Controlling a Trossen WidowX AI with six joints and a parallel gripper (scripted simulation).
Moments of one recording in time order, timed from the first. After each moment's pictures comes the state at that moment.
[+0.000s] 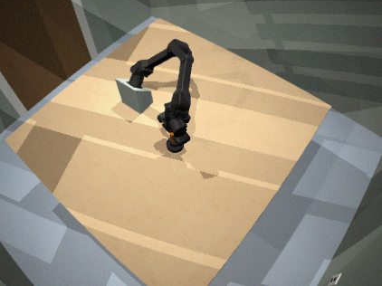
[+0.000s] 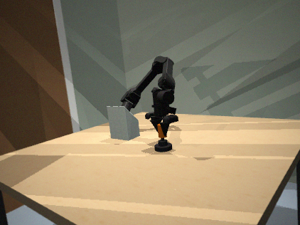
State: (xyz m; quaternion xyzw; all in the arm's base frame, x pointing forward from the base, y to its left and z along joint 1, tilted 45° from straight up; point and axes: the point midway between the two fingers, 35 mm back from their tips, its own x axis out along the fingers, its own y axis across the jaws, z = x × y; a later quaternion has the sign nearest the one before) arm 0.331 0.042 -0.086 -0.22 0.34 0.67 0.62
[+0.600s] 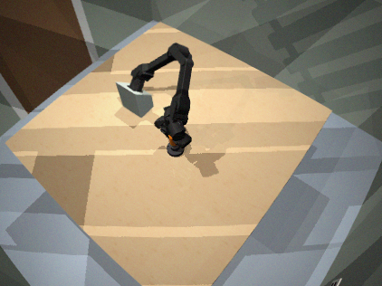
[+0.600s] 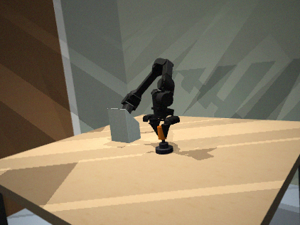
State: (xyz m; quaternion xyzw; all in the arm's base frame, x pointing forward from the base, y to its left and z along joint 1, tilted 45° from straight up) arm 0.328 0.038 -0.085 -0.28 0.27 0.70 0.59
